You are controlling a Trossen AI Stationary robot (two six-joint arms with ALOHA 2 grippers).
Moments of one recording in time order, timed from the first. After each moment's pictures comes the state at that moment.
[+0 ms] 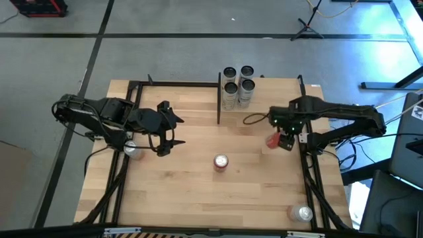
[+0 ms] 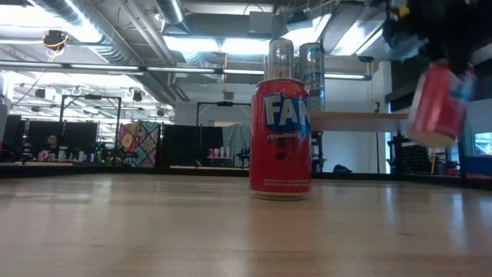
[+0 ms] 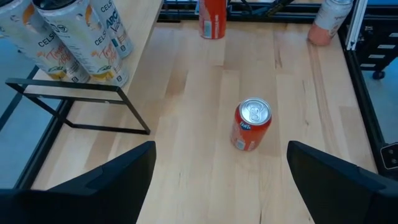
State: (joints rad) left arm -0.23 1.25 1.49 -0.97 -0.32 -0.23; right arm -0.11 1.20 1.17 -1.57 -0.10 0.35
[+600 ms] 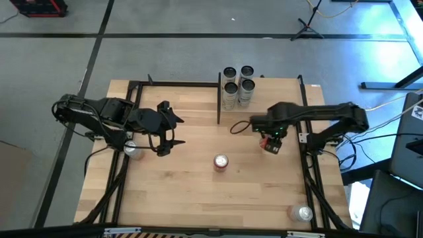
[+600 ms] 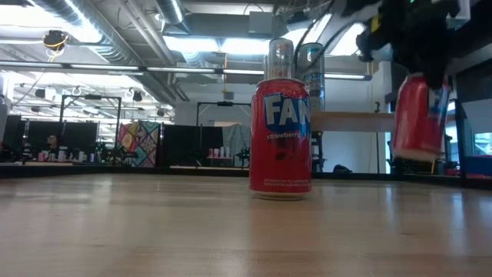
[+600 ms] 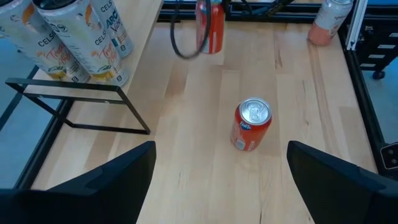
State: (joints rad) left arm -0.23 1.25 1.49 -0.97 -0.32 -0.23; right arm -0.03 1.45 1.28 -1.56 -0.02 0.39
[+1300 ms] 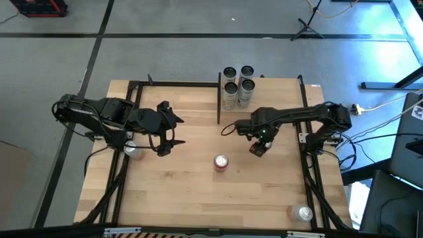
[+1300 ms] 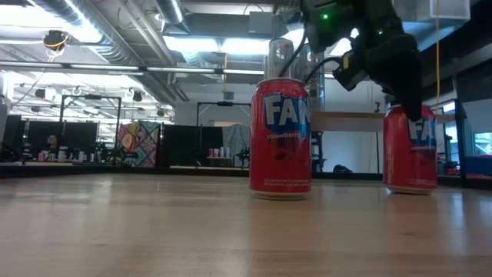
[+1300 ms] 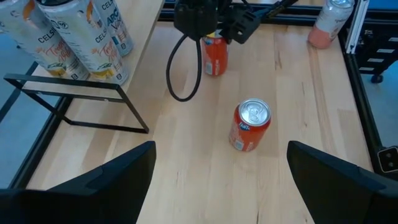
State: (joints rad) left arm -0.23 1.25 1.49 -0.97 -0.32 -0.26; right arm -0.03 1.67 1.28 -1.43 -0.12 0.55
